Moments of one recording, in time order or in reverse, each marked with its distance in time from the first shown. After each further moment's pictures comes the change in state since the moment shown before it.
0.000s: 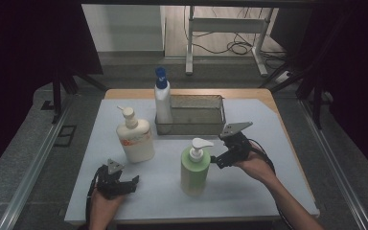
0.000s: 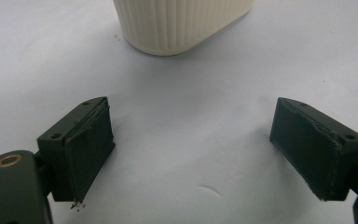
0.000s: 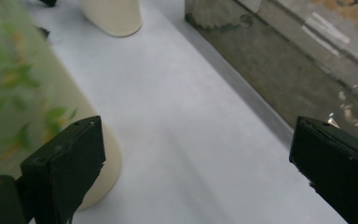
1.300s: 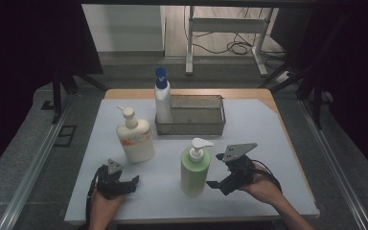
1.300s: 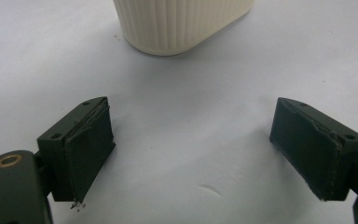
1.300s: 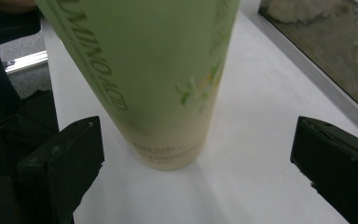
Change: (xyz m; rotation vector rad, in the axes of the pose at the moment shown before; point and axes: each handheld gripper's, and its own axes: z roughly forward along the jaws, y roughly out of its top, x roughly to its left) left arm 0.000 0.000 0.000 0.000 0.000 0.000; right arm 0.054 -0.021 -0.023 -0.016 0.125 -0.073
